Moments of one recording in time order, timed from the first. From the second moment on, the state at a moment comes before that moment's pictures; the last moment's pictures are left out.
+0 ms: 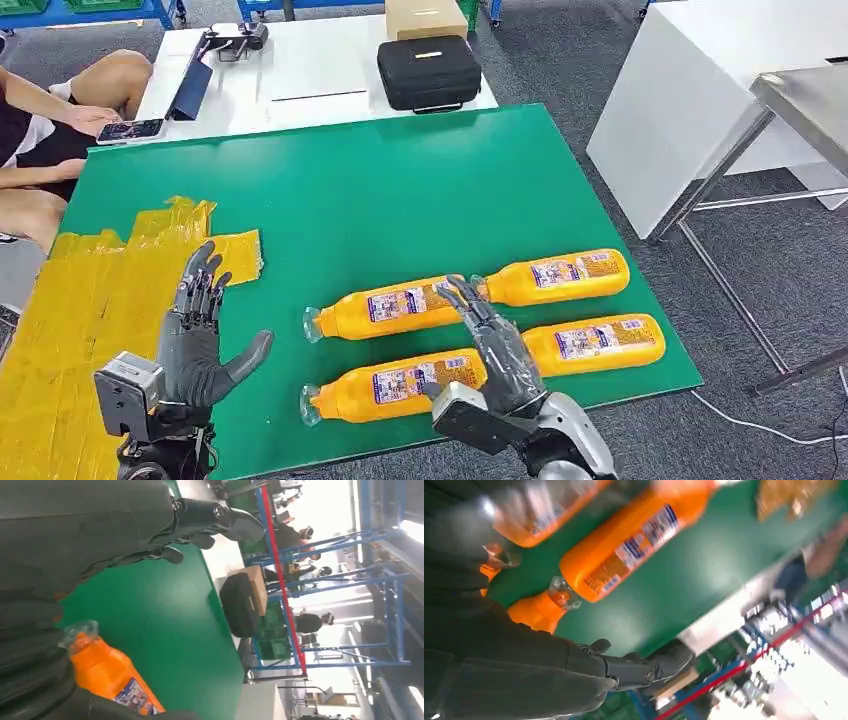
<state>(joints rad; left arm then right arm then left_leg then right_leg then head) 0.06 0.08 -0.38 -1.79 -0.10 0.26 -0.35 0.11 -0.17 0.52 -1.85 0.72 -0.16 -0.04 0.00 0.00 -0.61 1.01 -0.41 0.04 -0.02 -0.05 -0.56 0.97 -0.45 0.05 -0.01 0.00</state>
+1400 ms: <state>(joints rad) 0.07 0.06 -0.36 -1.76 -0.12 0.24 -0.29 -0.02 -0.18 0.68 -1.61 0.96 0.18 0.17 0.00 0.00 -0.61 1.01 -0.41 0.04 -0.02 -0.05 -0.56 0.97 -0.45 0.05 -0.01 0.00</state>
